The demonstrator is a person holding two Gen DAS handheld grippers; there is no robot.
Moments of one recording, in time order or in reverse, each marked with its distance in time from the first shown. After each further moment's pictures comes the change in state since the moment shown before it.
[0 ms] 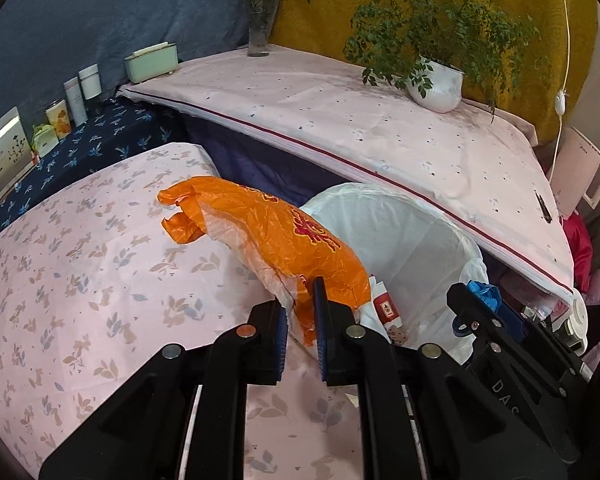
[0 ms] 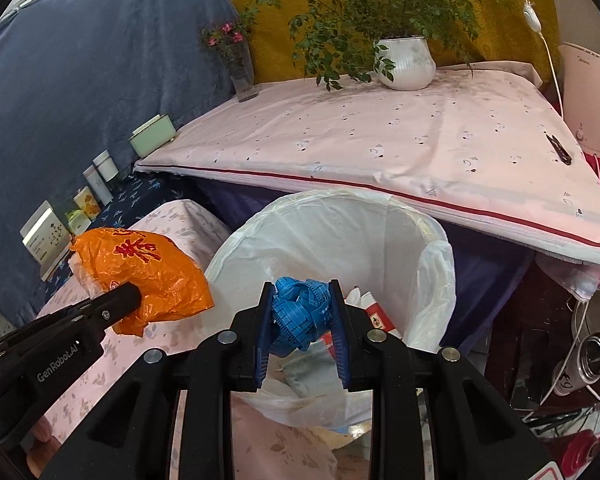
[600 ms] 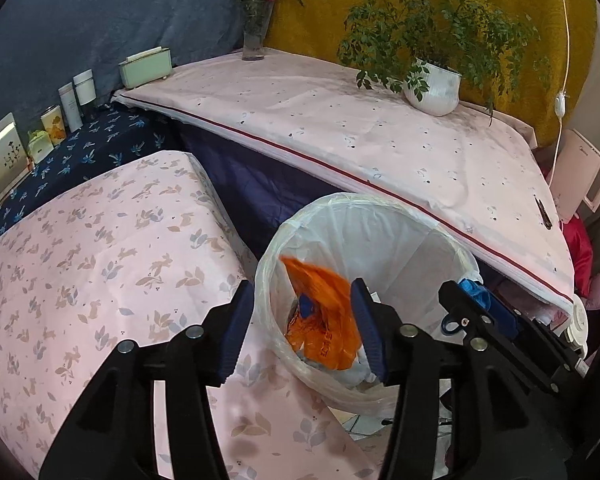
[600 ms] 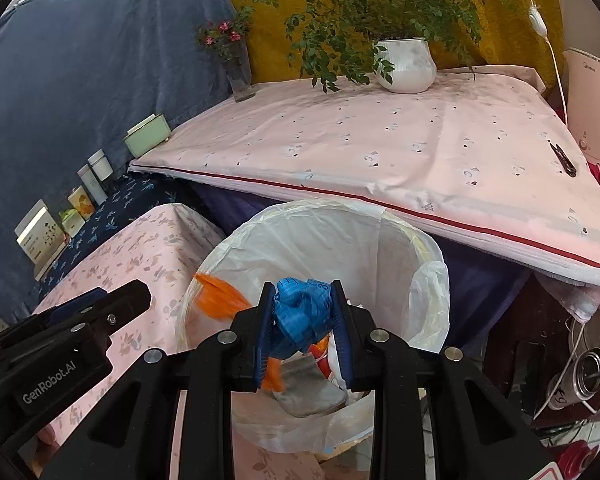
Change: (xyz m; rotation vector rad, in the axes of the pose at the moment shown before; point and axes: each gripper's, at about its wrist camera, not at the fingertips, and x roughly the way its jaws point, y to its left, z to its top) left arm 0.008 -0.008 0.010 0.007 -0.017 0.004; right arm 0.013 -0.006 0.012 -0.020 0.002 -0.007
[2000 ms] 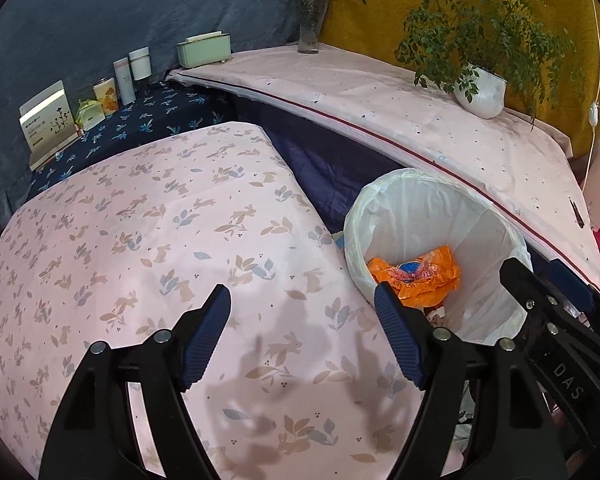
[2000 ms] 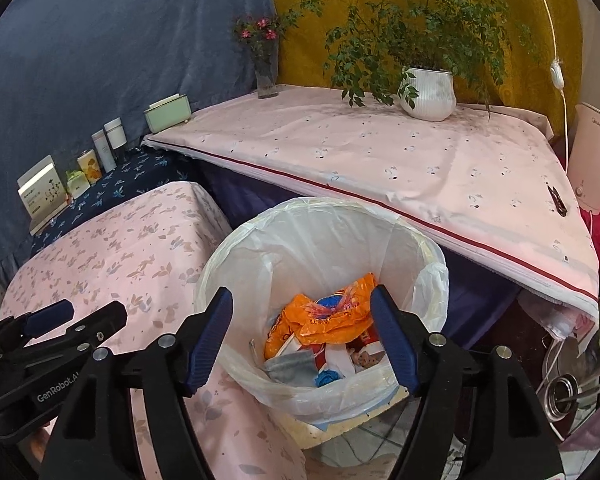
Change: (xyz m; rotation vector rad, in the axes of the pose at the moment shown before) left arm -0.025 0.054 -0.051 -0.087 0.002 0.131; right arm -0.029 0.034 -0.021 -0.170 -0.026 -0.039
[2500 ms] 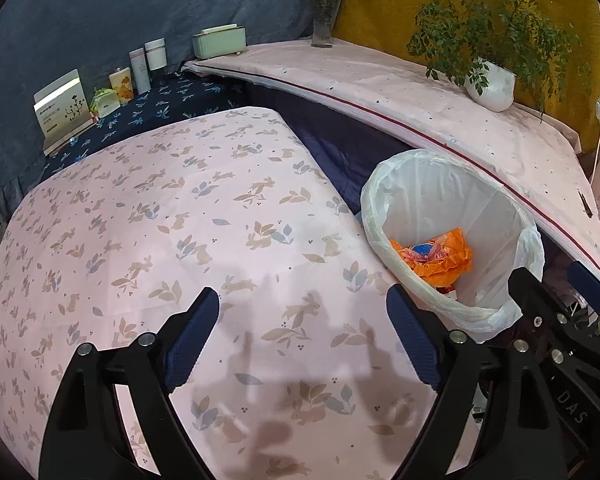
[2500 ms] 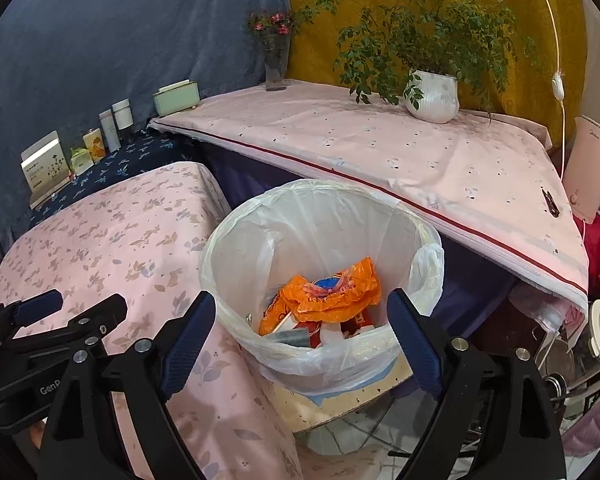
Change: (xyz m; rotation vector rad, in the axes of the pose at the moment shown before) left arm -0.006 0.009 -0.030 -0.025 0.010 0.042; right arm -0.013 0.011 -0.025 -0.068 0.009 -0.019
